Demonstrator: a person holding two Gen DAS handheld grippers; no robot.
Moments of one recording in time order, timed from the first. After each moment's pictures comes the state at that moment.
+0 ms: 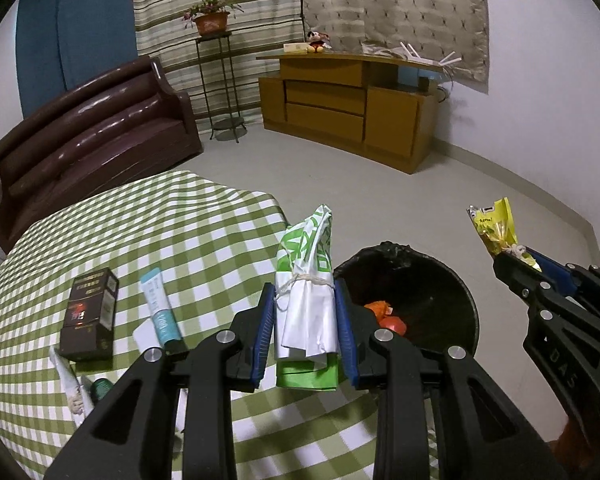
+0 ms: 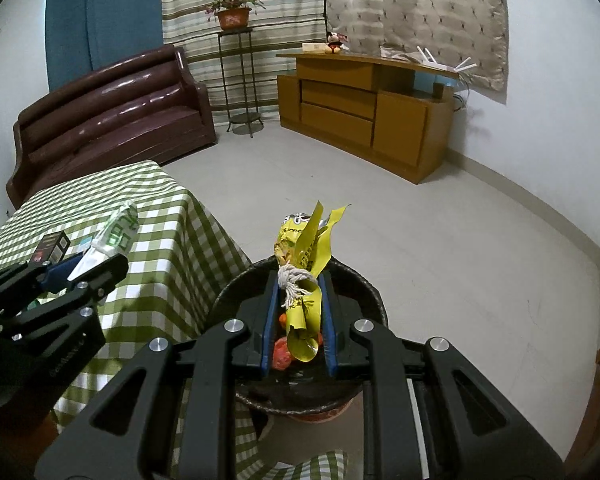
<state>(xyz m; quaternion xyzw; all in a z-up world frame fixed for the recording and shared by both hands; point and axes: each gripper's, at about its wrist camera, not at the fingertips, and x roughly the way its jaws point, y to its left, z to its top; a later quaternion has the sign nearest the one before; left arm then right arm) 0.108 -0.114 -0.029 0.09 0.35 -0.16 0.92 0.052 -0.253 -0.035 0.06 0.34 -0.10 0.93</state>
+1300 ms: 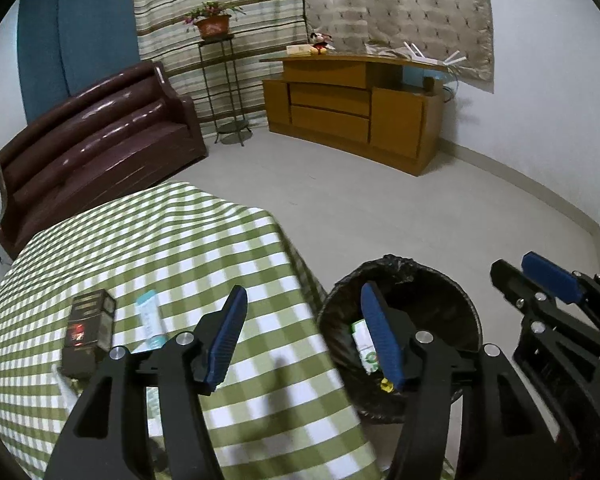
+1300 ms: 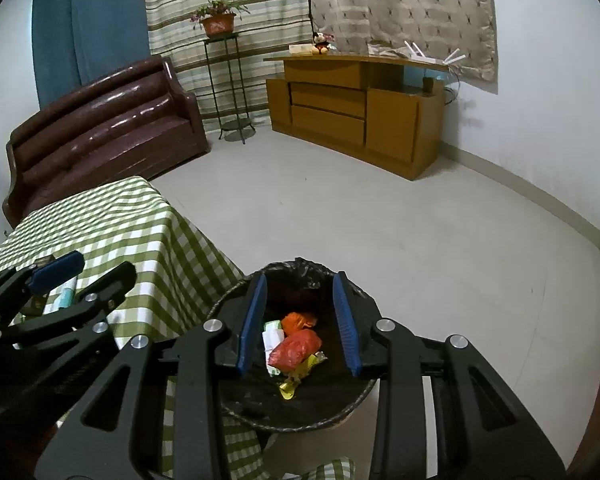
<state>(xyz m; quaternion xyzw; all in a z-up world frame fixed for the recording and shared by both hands) 0.113 -0.125 -0.017 0.10 0.35 -0.14 0.92 0.060 -0.264 -0.031 0.08 0.33 -0.11 0.93</state>
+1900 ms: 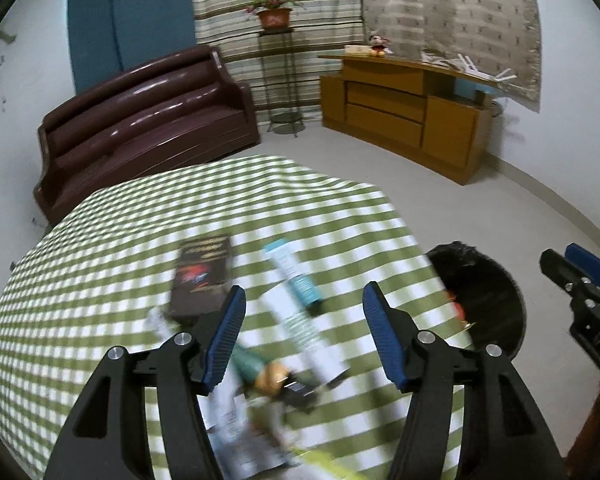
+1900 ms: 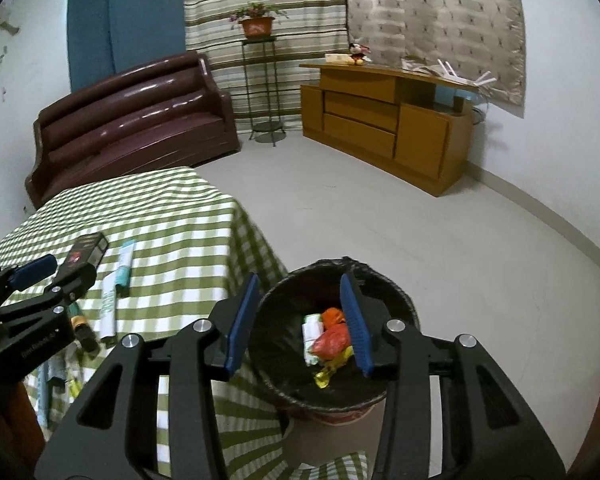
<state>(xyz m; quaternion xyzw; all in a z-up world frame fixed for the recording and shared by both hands) 0.083 -0.024 -0.008 0.07 0.36 -0.06 0.93 0.041 -0.205 -0.013 0.05 0.32 -0.05 0.94</state>
